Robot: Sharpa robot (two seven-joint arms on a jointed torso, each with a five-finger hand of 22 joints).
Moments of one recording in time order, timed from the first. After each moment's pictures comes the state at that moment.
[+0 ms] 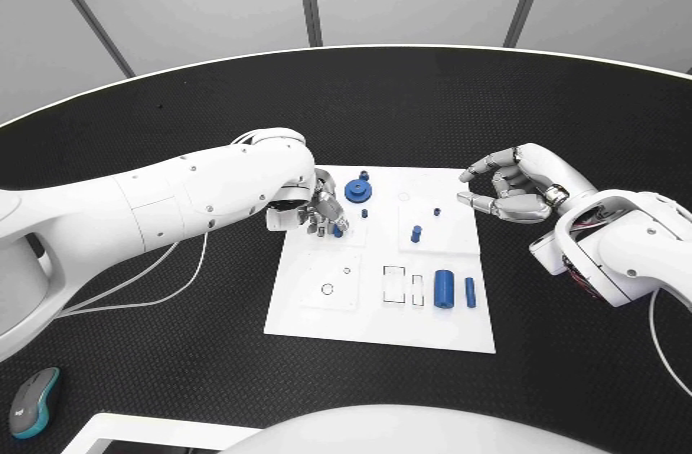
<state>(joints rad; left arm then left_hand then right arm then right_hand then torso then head) 1.32 -0.52 -0.10 1.19 -0.99 0.32 -0.67 1.10 -0.17 0.65 0.13 0.67 0.92 0.06 0.69 0.76 1.38 -0.02 1.25 1.13 1.39 -0.07 0.69 0.78 0.09 1.32 0.03 1.46 1.23 1.24 -1.05 -0.09 1.77 -1.06 -0.55 -0.07 1.32 -0.22 0.39 0.20 0.30 0.90 0.15 0.27 0.35 1.44 0.07 1.39 1.31 1.46 0.00 1.53 1.31 0.01 1.47 0.10 1.57 1.31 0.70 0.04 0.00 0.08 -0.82</state>
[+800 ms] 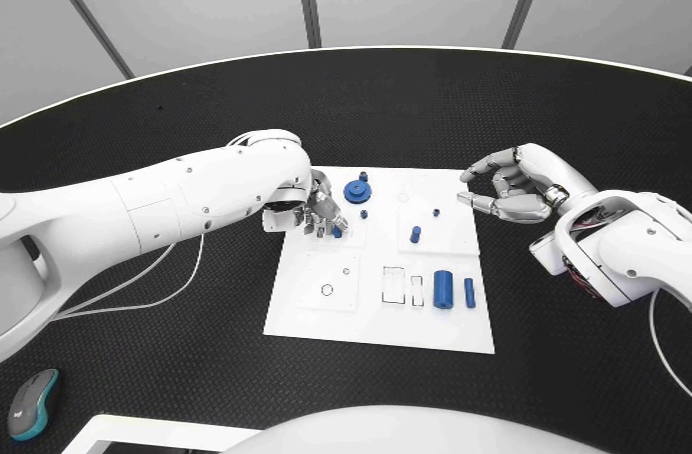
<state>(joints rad) 1.31 -0.53 -0.10 1.19 -0.99 0.31 -0.68 1.03 -0.20 0.45 0.22 0.57 0.94 0.04 0.68 0.75 1.38 -0.03 1.25 1.14 1.39 -0.07 0.69 0.80 0.09 1.33 0.03 1.45 1.23 1.24 -1.05 -0.09 1.77 -1.06 -0.56 -0.07 1.32 -0.22 0.39 0.20 0.30 0.90 0.15 0.27 0.35 1.44 0.07 1.39 1.31 1.46 0.00 1.53 1.31 0.01 1.47 0.10 1.57 1.31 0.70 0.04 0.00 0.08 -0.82</state>
